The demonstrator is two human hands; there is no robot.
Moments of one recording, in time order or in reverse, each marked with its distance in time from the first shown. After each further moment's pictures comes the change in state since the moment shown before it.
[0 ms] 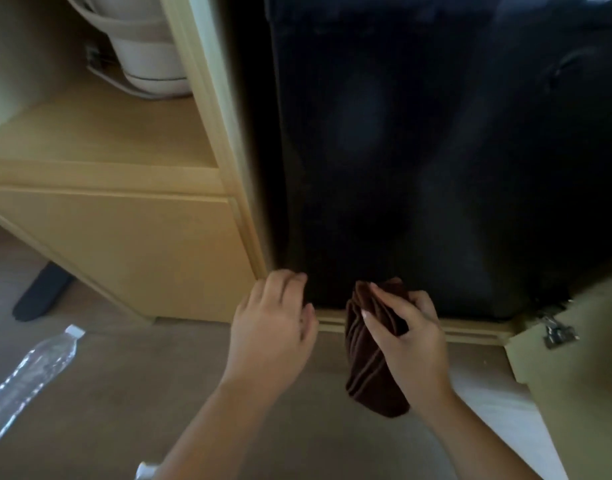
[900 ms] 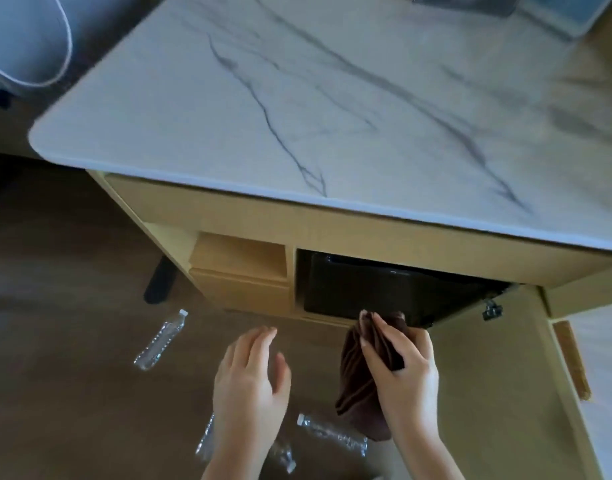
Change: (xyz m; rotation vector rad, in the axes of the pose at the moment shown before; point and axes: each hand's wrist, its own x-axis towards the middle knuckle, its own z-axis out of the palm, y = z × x) left_hand 0.012 0.127 -0.451 -0.193 -0.036 -0.310; right_hand -0.035 -0.456 -0.194 -0.100 0.010 0.161
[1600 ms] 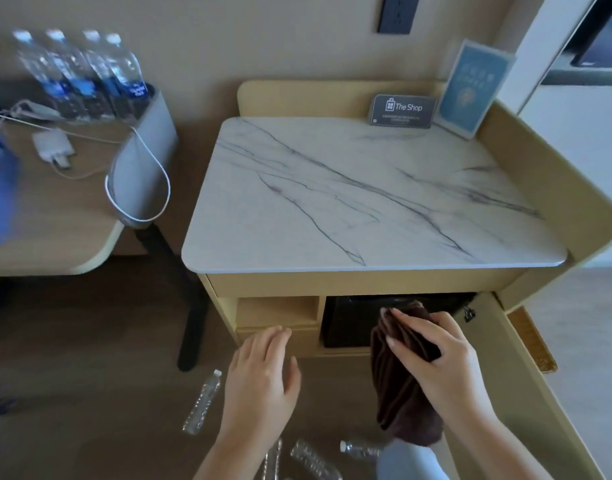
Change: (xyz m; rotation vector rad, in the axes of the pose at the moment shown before) left_hand 0.045 -0.020 -0.234 0.034 -0.080 0.357; right_hand -0.064 -0.229 -0.038 -0.003 0.054 -0.193
